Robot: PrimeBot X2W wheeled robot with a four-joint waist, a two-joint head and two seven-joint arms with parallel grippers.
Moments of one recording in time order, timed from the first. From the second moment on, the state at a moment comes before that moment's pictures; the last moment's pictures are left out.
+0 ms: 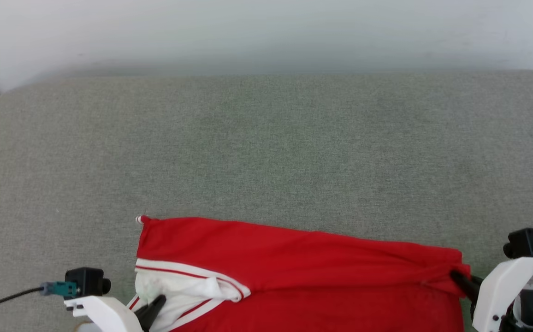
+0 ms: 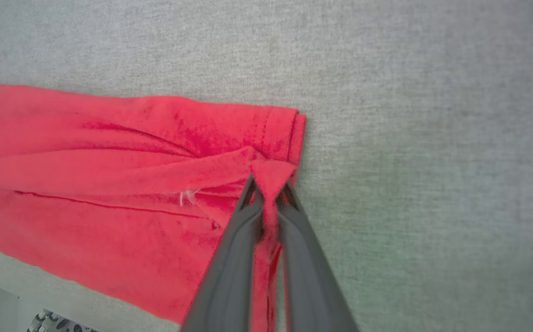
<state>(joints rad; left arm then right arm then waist) 0.00 0.55 -0.39 0.06 -1.06 0.08 0.31 -0.06 -0.28 -0.02 0.14 0.52 0.13 0.66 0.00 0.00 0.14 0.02</state>
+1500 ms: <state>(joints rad) -0.11 0.43 -0.36 -0.13 -0.57 0.21 -0.26 -0.01 -0.19 -0.18 0.10 0.54 0.13 0.90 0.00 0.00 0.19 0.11</state>
